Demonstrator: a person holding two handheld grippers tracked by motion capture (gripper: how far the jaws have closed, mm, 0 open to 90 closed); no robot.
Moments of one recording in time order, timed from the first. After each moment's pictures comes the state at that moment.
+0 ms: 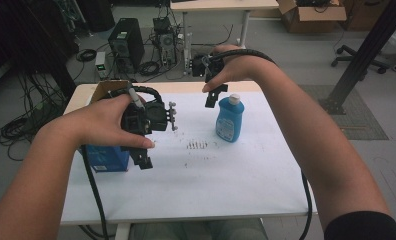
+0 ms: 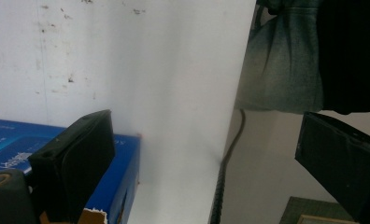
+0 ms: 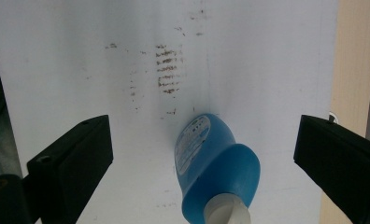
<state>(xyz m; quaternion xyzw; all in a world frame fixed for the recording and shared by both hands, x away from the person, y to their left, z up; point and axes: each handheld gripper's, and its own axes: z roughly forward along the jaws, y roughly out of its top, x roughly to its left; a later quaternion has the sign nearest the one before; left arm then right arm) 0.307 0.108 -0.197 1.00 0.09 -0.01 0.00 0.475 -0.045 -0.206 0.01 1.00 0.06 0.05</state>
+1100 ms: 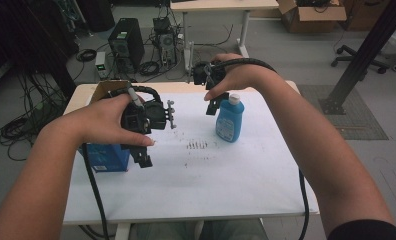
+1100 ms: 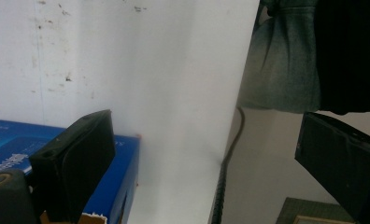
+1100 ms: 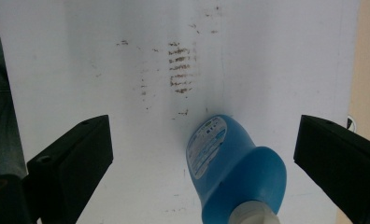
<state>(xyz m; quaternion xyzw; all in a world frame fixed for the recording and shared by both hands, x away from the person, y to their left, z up) 0.315 0.110 -0.204 1.00 0.09 -0.02 0.00 0.462 -0.050 -0.220 0.00 1.00 0.06 0.04</state>
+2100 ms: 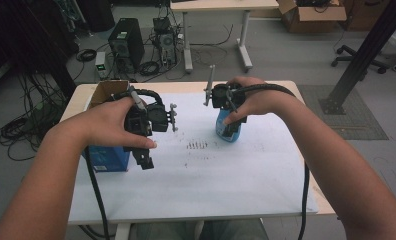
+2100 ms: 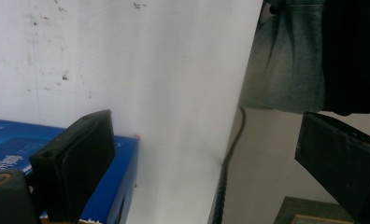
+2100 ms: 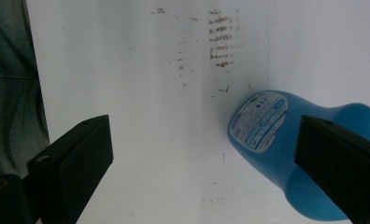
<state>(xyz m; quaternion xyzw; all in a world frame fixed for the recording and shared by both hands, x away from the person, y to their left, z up) 0.315 0.108 -0.212 0.99 0.10 -0.02 0.00 0.415 -0.095 -0.248 0.01 1.00 0.07 0.03</state>
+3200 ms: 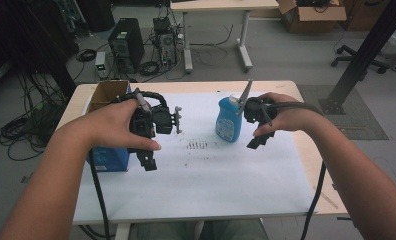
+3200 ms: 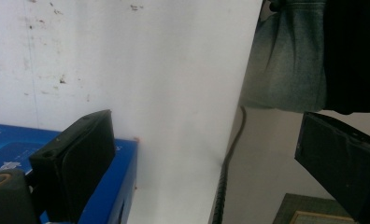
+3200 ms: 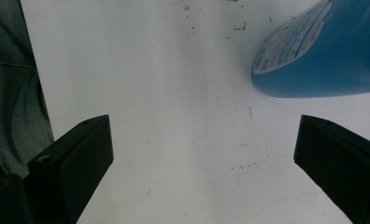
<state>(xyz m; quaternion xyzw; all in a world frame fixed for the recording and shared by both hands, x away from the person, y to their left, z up) 0.316 0.099 -0.217 1.00 0.09 -0.02 -0.01 0.408 -0.177 -0.285 0.07 0.99 0.10 0.01</state>
